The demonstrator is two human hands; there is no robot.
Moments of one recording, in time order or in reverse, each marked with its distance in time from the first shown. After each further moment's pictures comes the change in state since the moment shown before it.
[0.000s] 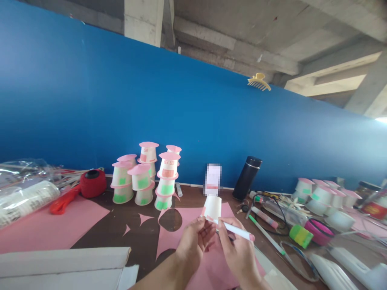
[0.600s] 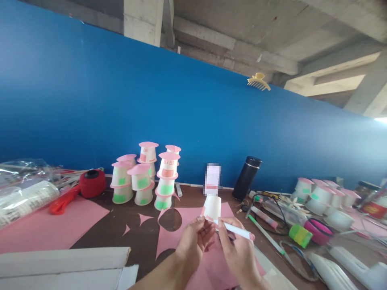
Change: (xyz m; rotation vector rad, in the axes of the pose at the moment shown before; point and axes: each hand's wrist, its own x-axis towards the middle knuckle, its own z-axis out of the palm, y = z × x) left_hand 0.001 0.000 -0.001 0.001 0.019 -0.010; right_hand 0.001 -0.005 -0.001 0.017 0.000 0.006
